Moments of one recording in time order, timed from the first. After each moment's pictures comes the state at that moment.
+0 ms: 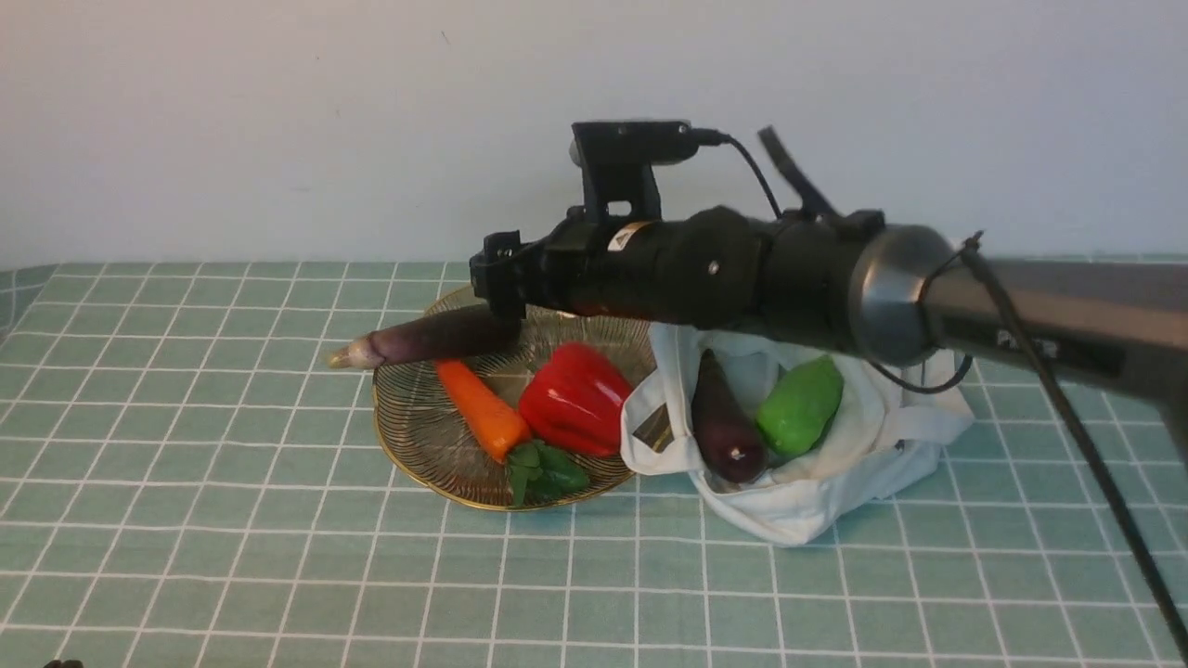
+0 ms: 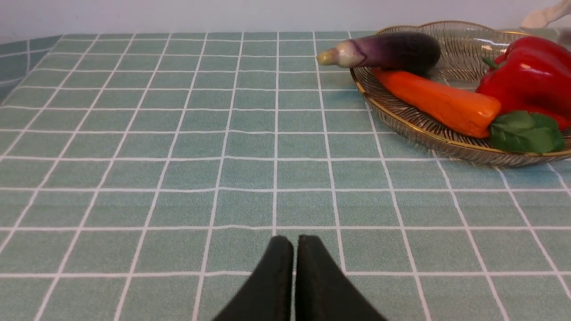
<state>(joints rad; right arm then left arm) 0.65 2.02 -1.56 0.59 0.23 -0.29 -0.06 -0.01 0.03 -0.03 0.37 -0.04</state>
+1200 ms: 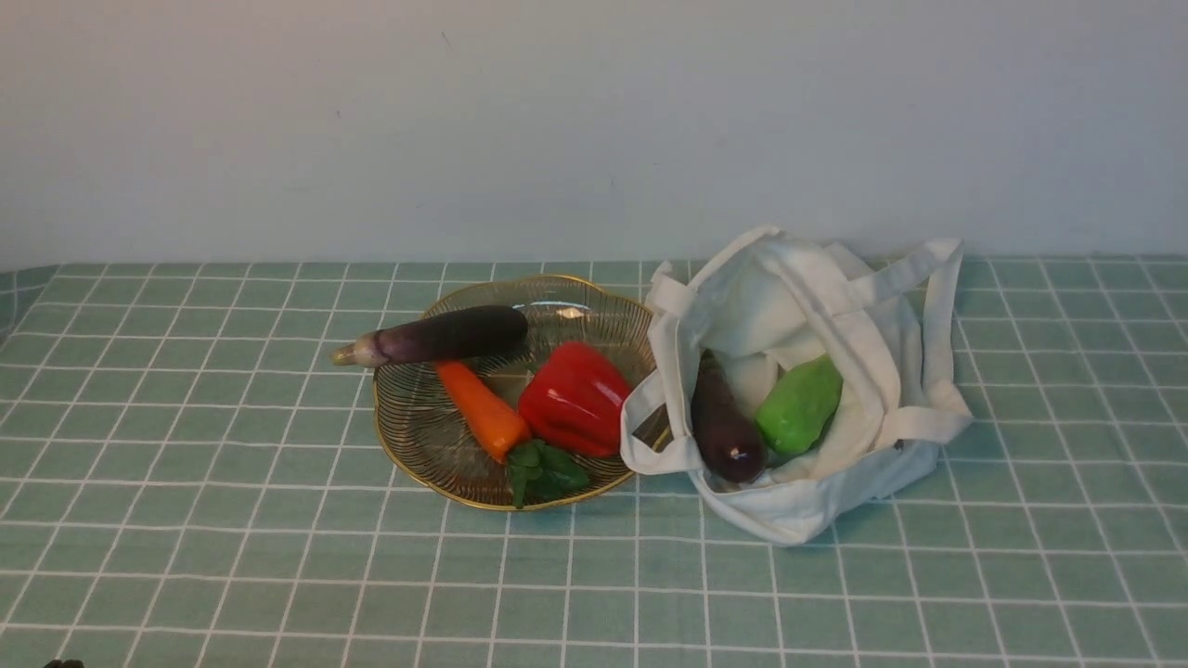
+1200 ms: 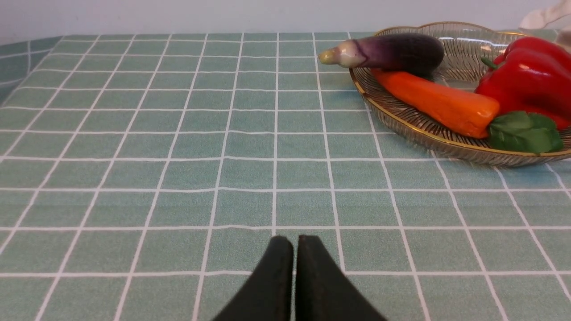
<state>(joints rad) 0.32 0.57 -0.89 0.32 0.84 -0.29 -0.06 -0.01 0.03 -0.03 0.37 -0.04</state>
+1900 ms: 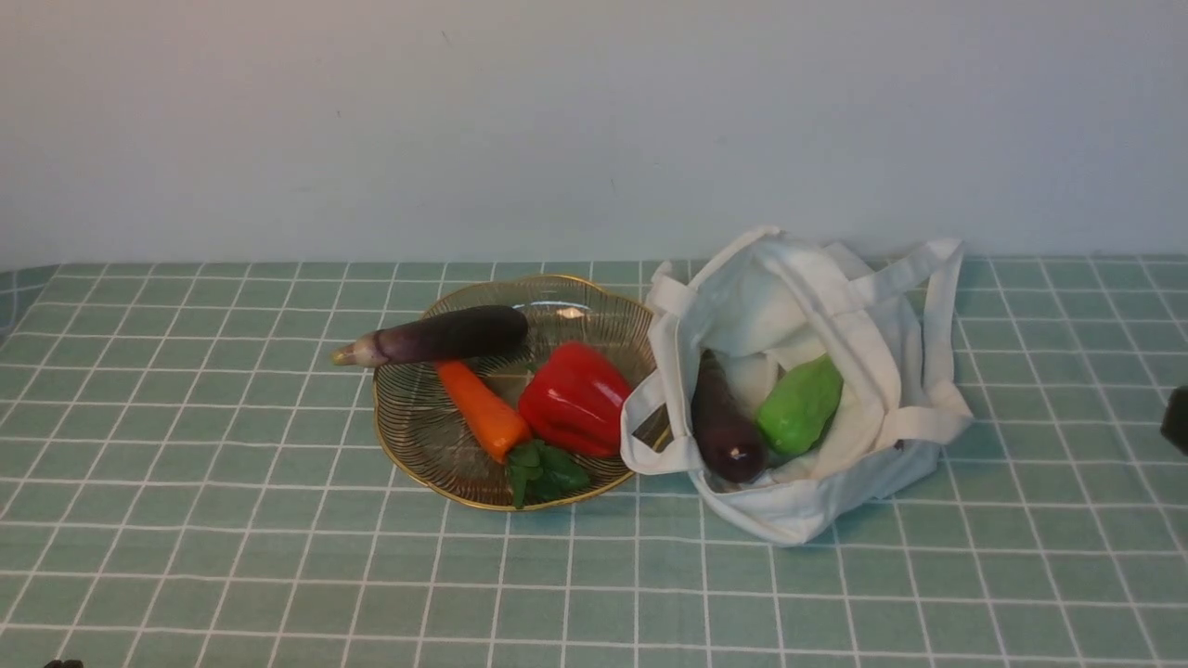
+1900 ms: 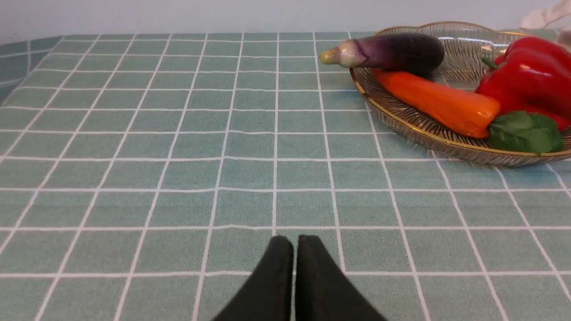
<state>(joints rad) 0.33 0.49 -0.55 0.33 0.51 -0.29 -0.06 -0.01 0.03 -0.03 0.37 -0.04</state>
